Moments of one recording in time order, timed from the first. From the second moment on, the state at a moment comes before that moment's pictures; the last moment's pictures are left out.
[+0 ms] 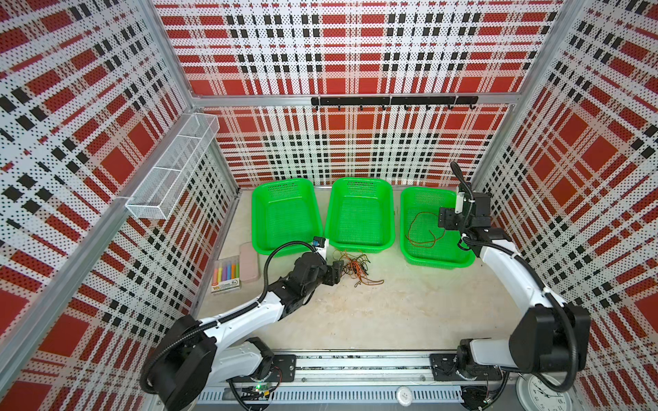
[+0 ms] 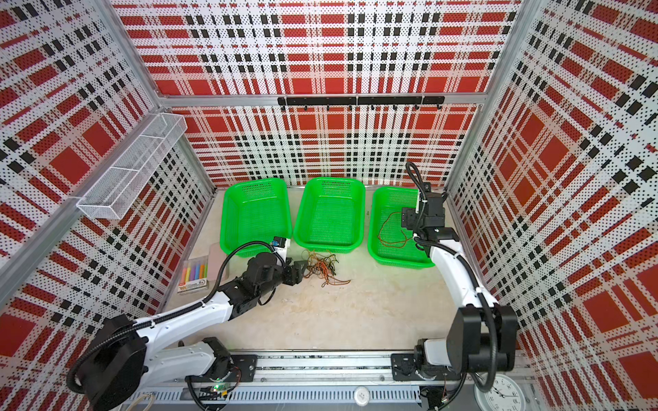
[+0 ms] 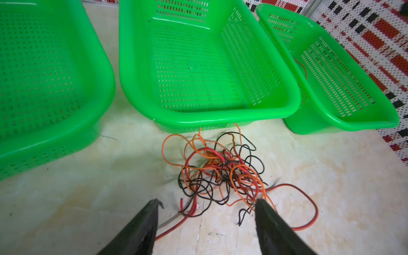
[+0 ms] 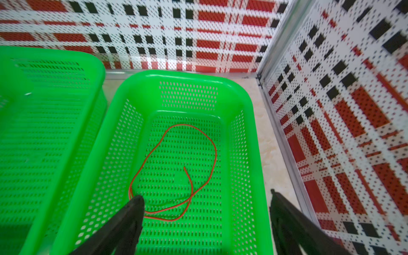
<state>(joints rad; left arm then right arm) -0.66 1.19 0.52 0.14 -0.09 -0.39 0.07 1.31 1.09 -0.31 0.17 0.04</state>
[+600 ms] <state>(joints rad) -0.74 1.26 0.58 0.13 -0.15 -0.30 0.77 1.26 0.72 -0.25 -0.12 0.07</state>
